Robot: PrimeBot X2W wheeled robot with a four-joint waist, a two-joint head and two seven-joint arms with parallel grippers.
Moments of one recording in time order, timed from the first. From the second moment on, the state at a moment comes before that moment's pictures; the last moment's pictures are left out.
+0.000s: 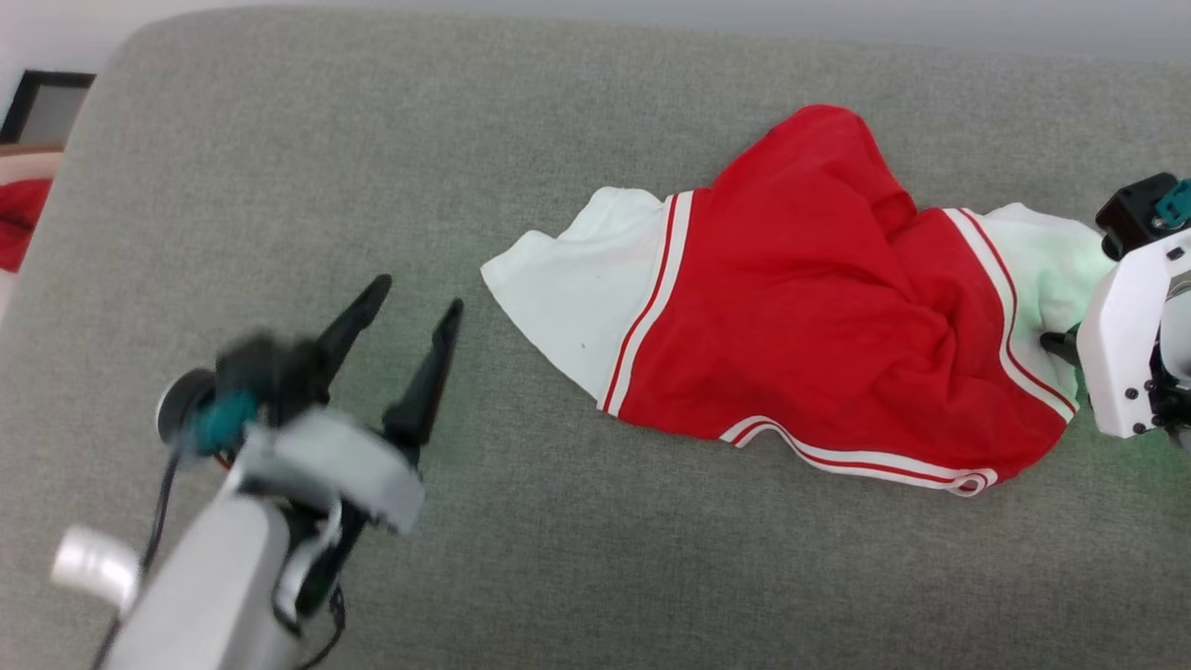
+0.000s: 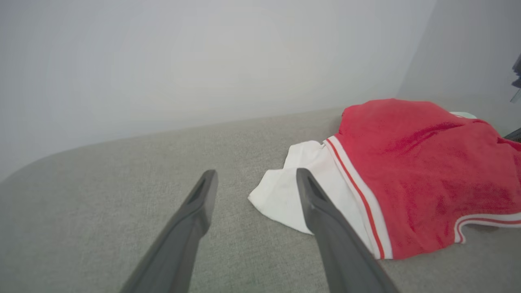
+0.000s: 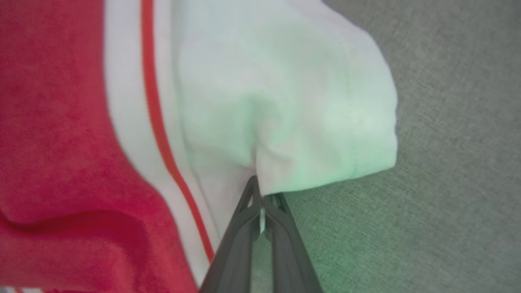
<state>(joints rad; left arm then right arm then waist) -0.37 0.37 -0.30 0.11 -0.40 -0.11 -0.14 -0.83 -0.71 0.72 0.46 0.86 0.13 0.72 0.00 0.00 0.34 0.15</state>
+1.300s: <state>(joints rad) -0.90 0.26 -0.47 0.68 -1.11 -0.13 0.89 -0.93 -0.66 0.81 0.49 0.91 0.13 0.63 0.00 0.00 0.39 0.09</state>
